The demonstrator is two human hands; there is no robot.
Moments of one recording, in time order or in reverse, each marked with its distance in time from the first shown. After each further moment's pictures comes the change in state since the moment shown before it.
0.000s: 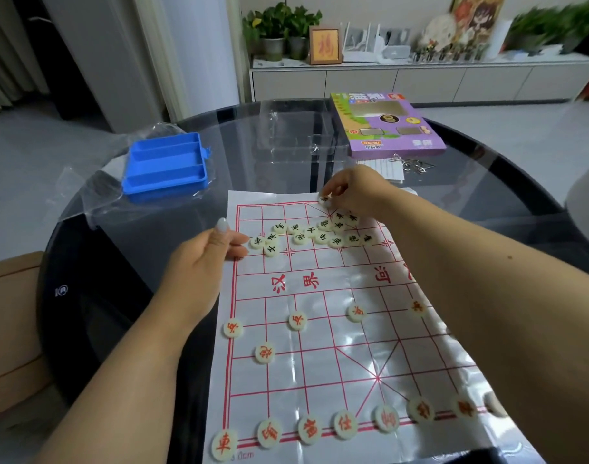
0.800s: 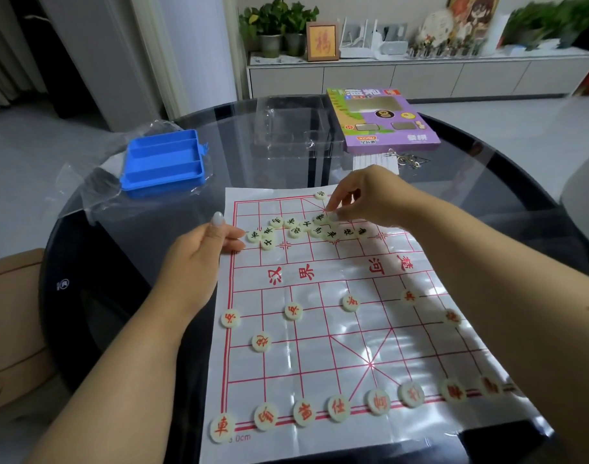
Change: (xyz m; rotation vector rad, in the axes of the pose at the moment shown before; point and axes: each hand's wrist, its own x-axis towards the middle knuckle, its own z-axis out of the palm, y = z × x) left_hand 0.000 -0.001 0.002 0.000 0.013 0.022; right_hand -0.057 0.000 -0.020 0.000 -0.041 -0.171
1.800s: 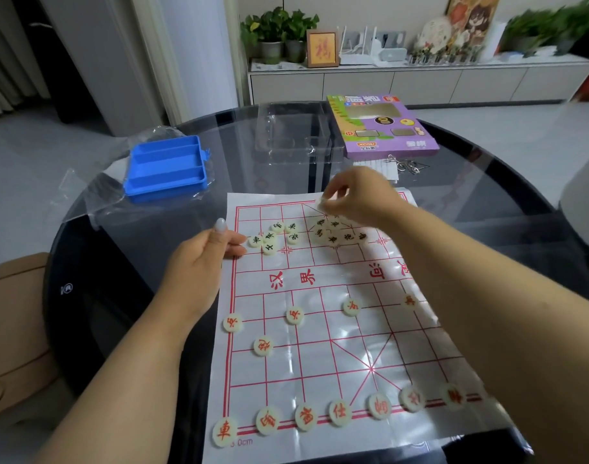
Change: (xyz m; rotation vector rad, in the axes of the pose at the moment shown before) left_hand -0.002 0.000 -0.001 -0.001 0.001 -0.016; right_hand 0.016 -0.008 0.016 0.001 0.187 0.038
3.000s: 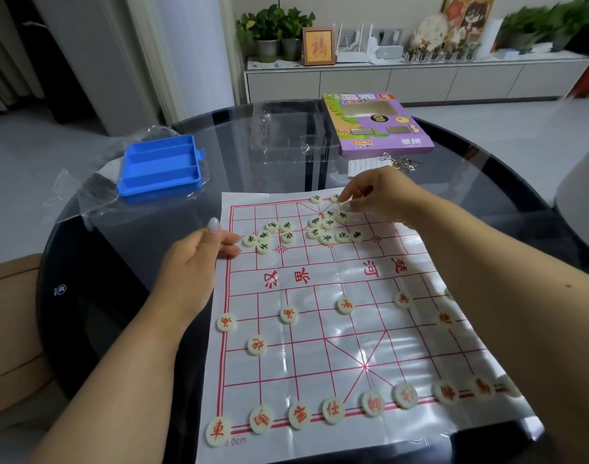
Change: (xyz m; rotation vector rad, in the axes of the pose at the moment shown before) left_hand 0.001 0.000 0.001 0.001 0.017 -0.002; right_hand -0.002 0.037 -0.024 0.163 -0.094 0.089
